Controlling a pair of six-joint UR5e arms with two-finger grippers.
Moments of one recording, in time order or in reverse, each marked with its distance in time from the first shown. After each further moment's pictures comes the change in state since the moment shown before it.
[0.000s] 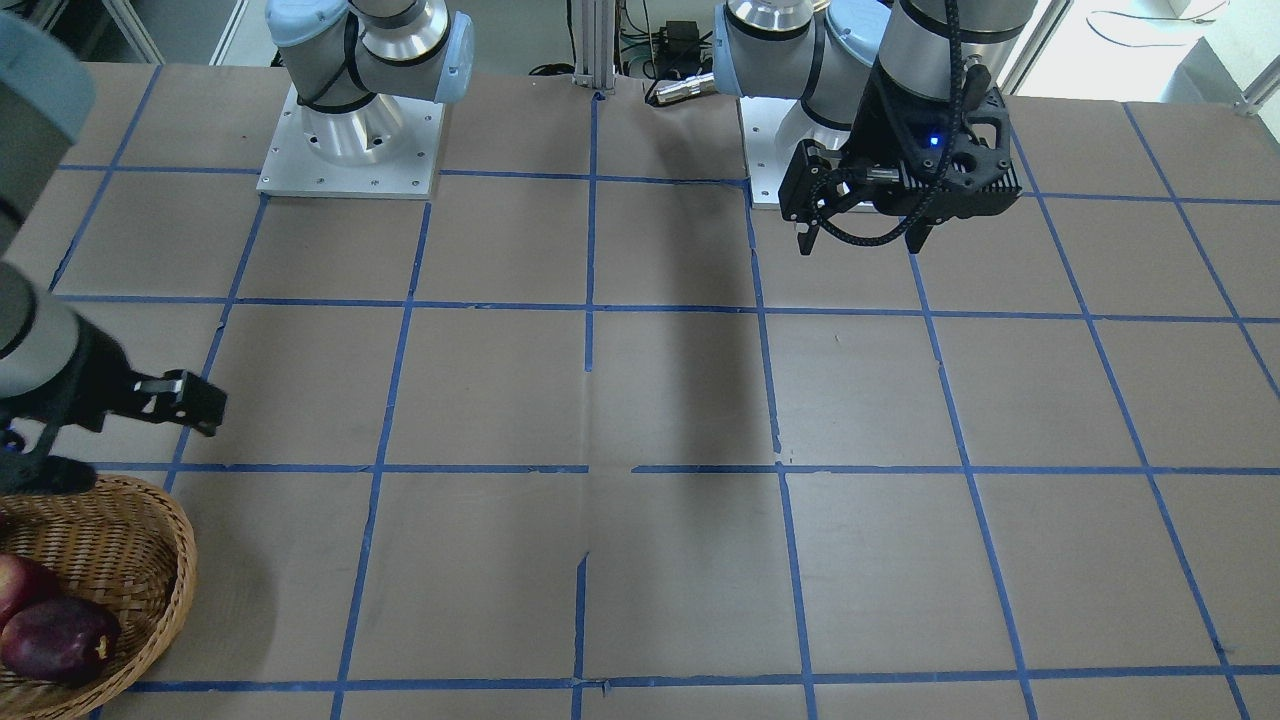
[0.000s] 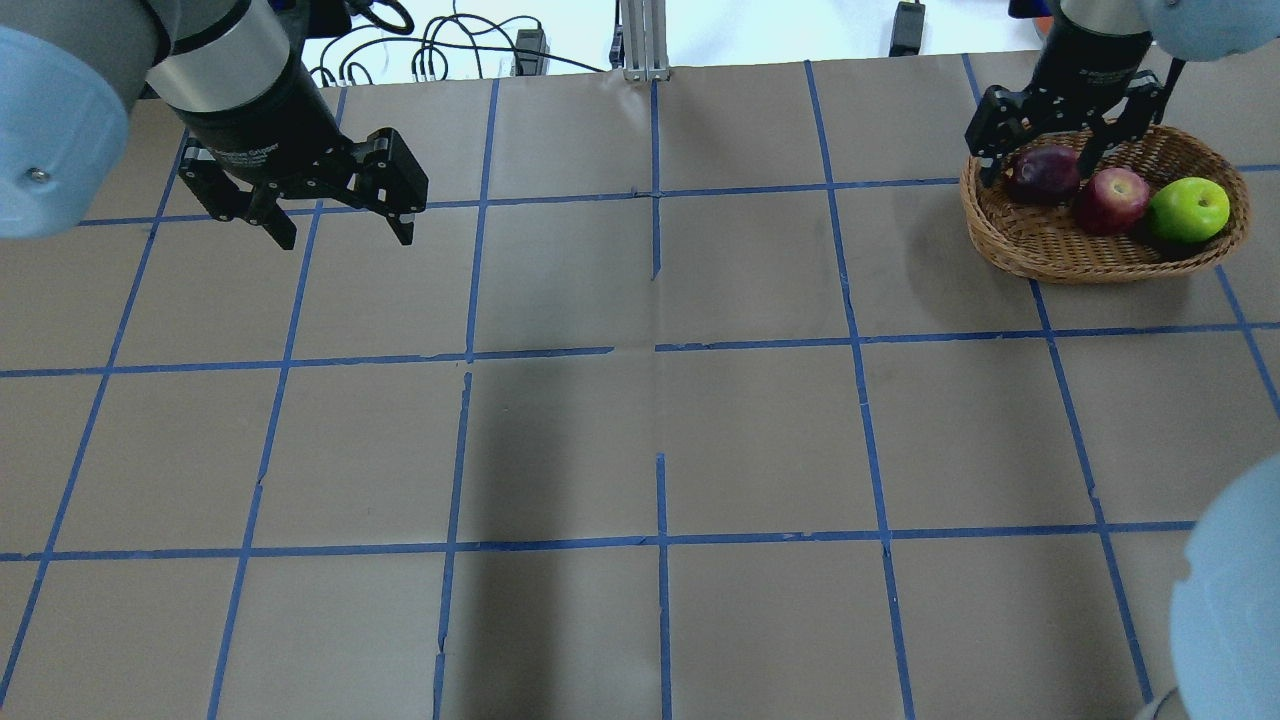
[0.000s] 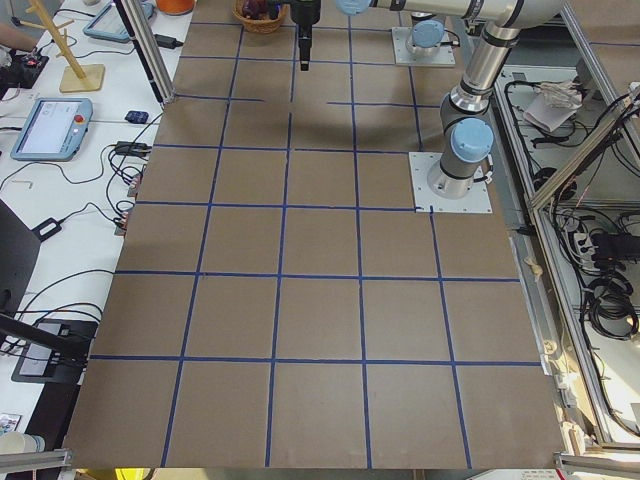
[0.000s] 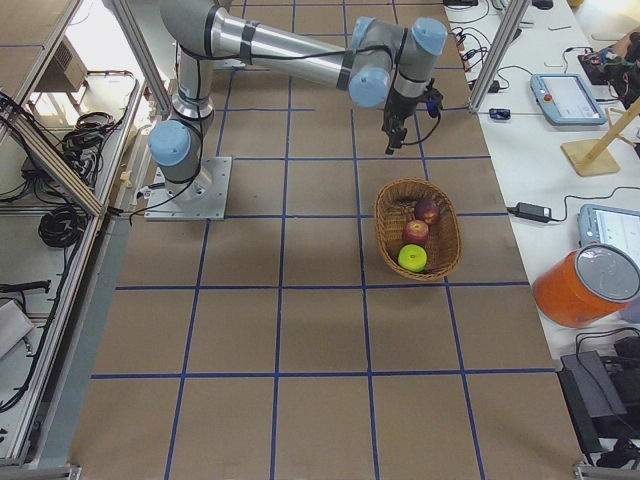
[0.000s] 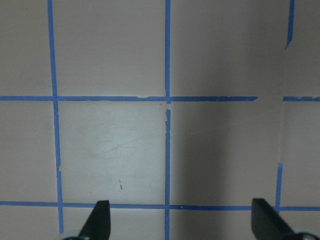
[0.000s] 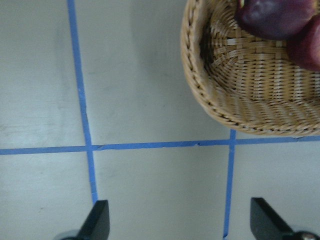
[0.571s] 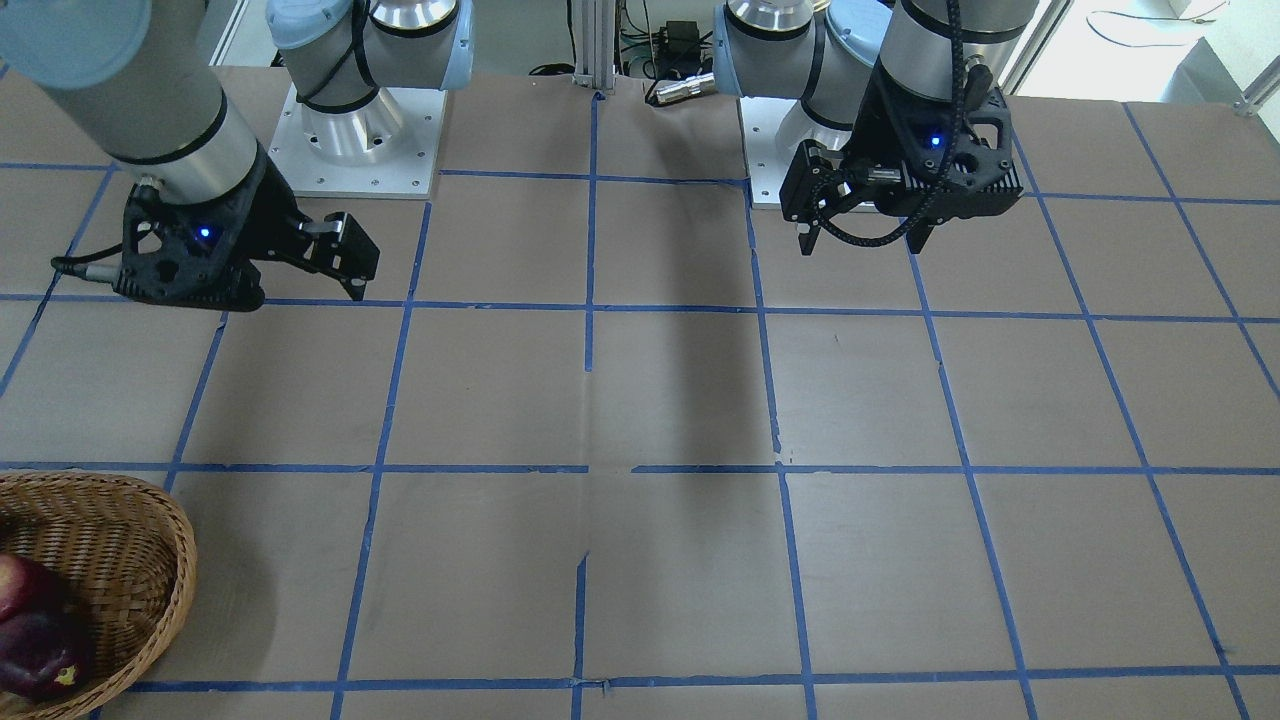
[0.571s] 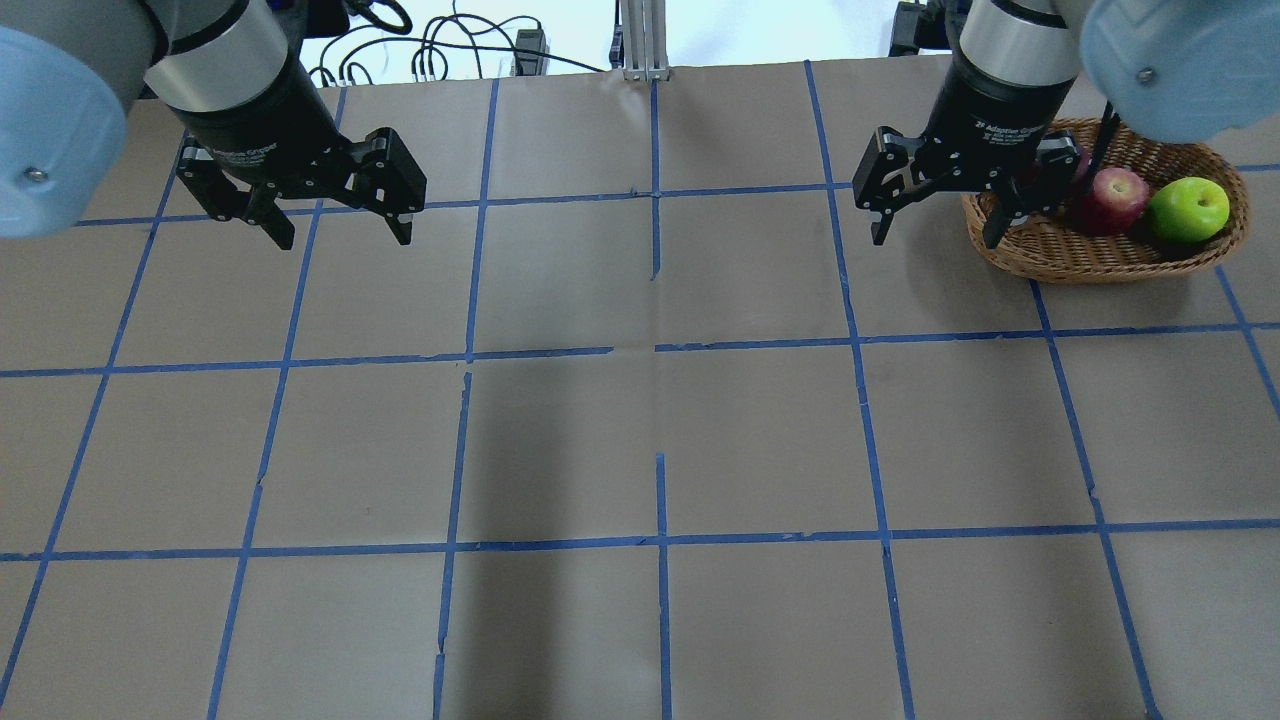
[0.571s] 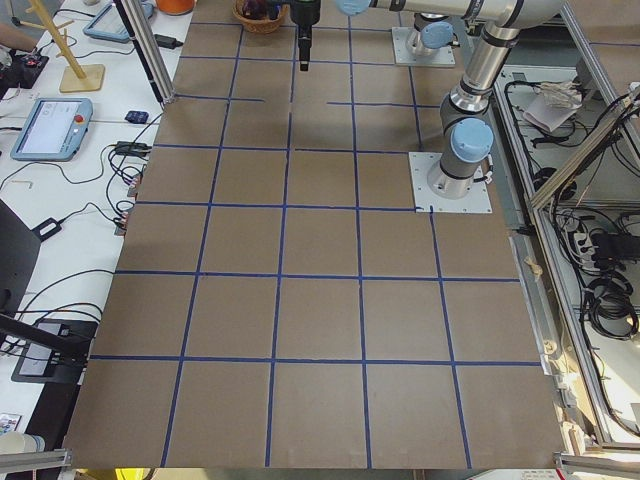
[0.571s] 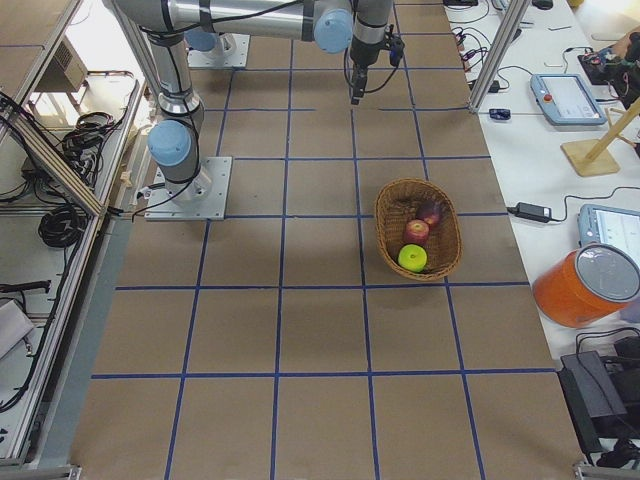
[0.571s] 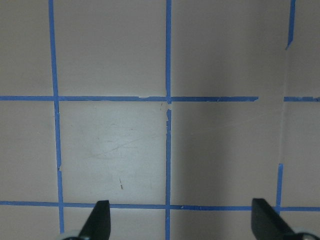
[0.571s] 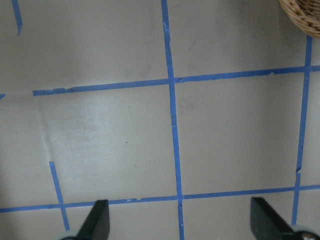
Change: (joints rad) left arm 0.002 0.000 0.000 0.000 0.000 0.000; right arm 0.120 -0.229 0.132 0.120 0.112 0.165
